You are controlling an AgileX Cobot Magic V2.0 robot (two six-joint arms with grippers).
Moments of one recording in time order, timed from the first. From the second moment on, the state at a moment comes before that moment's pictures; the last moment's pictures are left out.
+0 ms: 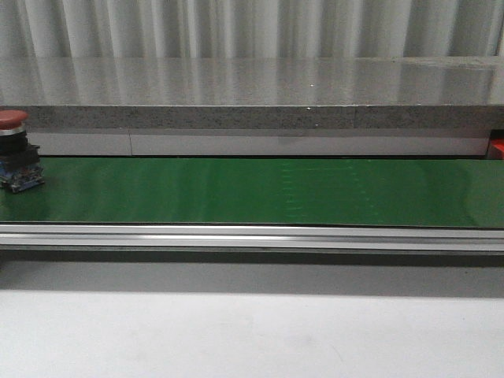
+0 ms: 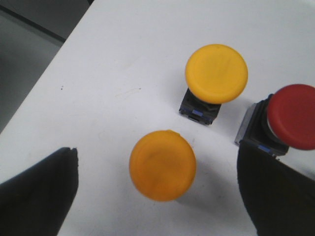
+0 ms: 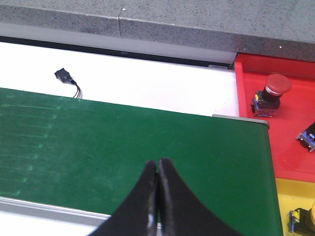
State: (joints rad) left arm 0.32 1.82 -1.20 0.26 0.42 -0.28; right arm 0.02 0.77 -0.63 0.03 0.42 -0.08
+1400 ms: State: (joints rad) left arm 0.10 1.36 -1.17 0.25 0.65 -0.23; right arm 0.02 0.77 -0.63 0.03 0.42 -0.08
